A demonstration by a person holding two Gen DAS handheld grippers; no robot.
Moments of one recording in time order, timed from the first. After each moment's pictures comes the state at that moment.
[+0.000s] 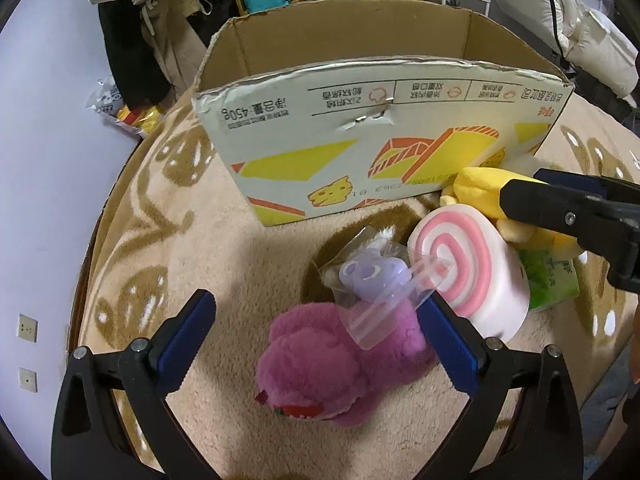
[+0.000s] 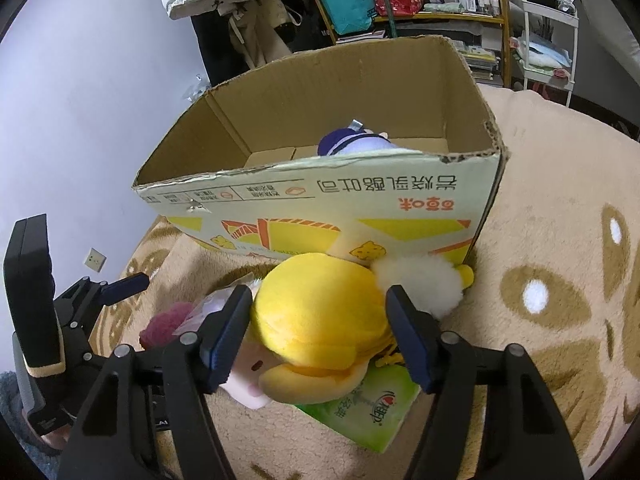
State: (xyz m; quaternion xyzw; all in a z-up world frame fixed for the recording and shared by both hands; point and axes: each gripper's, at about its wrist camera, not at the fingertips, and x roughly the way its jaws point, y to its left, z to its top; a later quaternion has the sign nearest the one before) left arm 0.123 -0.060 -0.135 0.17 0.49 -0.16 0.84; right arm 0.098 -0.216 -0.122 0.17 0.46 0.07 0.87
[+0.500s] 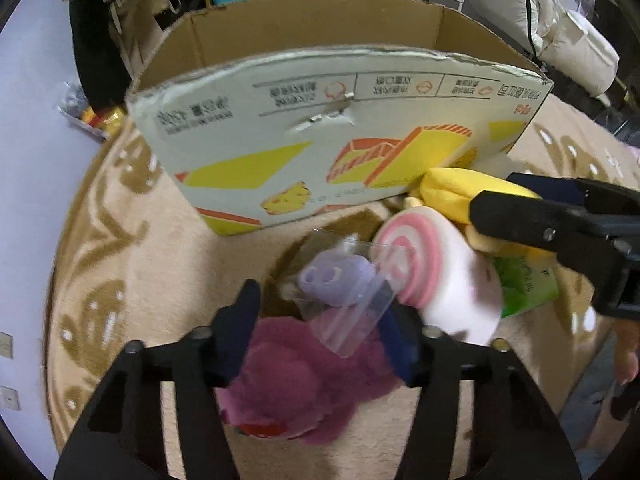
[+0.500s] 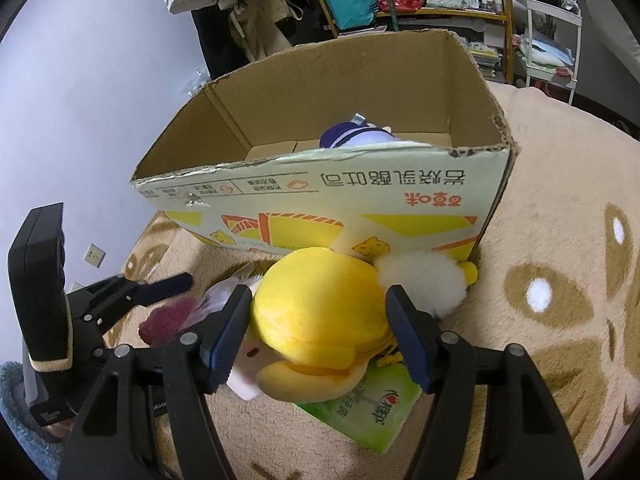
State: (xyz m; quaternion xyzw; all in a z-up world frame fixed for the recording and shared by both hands) left arm 0.133 -0.069 -0.146 0.14 0.50 -0.23 0.82; right arm 0.100 -0.213 -0.124 0.17 0.47 0.07 0.86
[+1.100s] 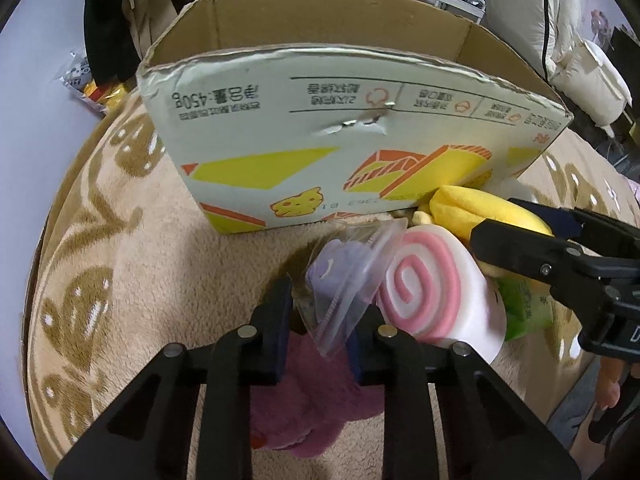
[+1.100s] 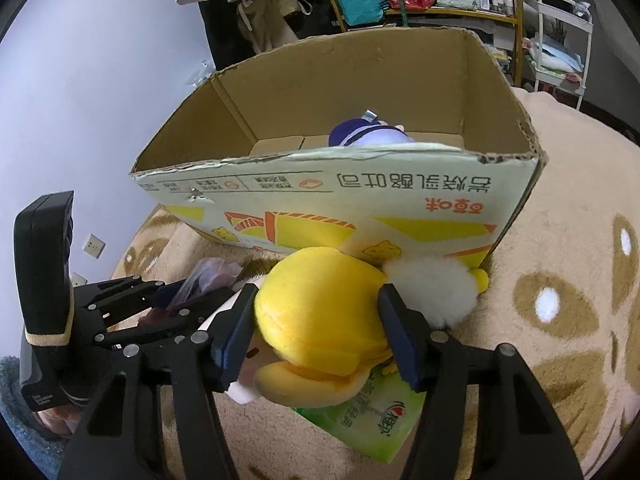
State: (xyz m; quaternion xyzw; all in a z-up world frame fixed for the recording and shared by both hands) left arm 0.152 -0.056 -0.149 0.09 0.52 -0.21 0.83; right arm 0.107 -0.214 -0.129 0.16 0.47 0.08 0.86
